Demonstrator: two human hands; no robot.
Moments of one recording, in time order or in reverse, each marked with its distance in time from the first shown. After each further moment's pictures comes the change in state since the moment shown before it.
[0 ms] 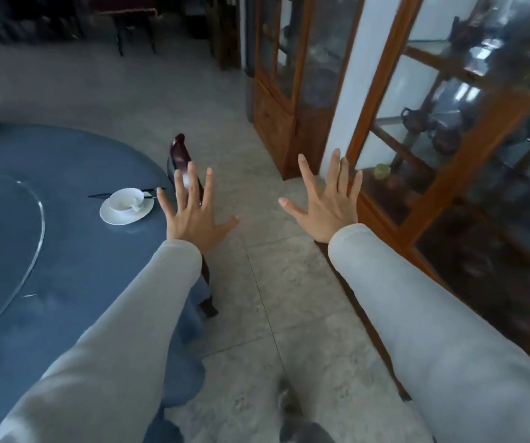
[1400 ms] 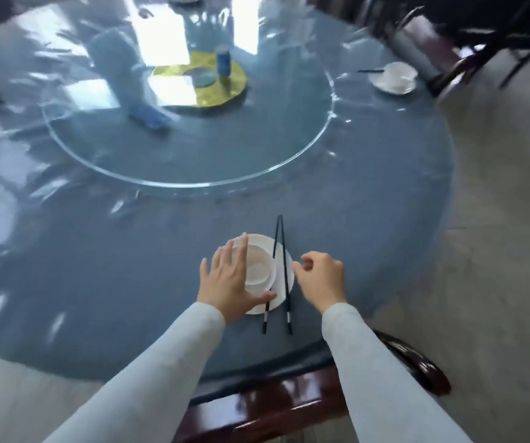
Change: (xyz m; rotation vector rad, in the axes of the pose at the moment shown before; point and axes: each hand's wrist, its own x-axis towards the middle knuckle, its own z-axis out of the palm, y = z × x) left_hand 0.279 -0.239 0.253 -0.264 0.043 -1.688; right_hand 0.464 -0.482 0.369 0.501 -0.915 -1.203
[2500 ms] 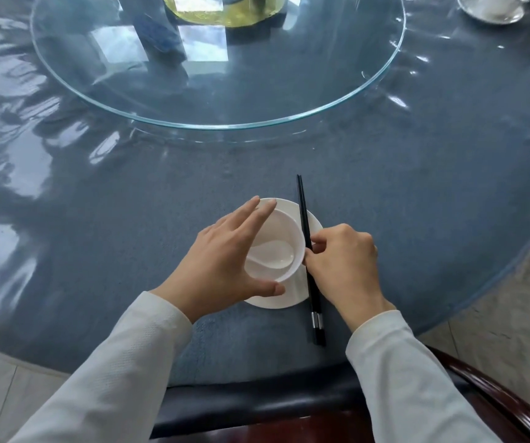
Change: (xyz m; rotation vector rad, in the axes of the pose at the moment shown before) left_hand 0.010 -0.018 -0.006 -0.123 0.005 0.195; right_hand 0.026 0.002 0.040 -0.230 0.081 -0.263
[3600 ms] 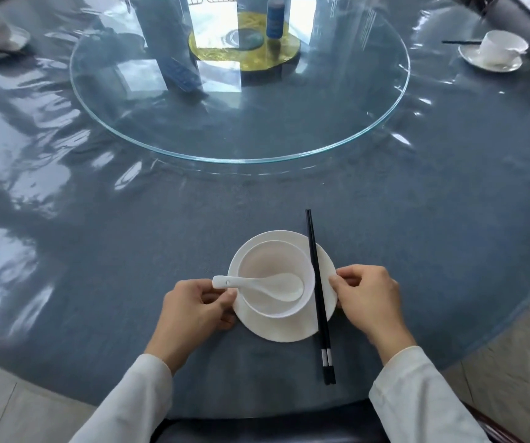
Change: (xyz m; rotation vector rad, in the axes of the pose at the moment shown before) left_hand -0.031 -0.042 0.023 -0.792 0.255 -0.617; right_hand 0.014 0.033 0.004 0.344 -0.100 0.255
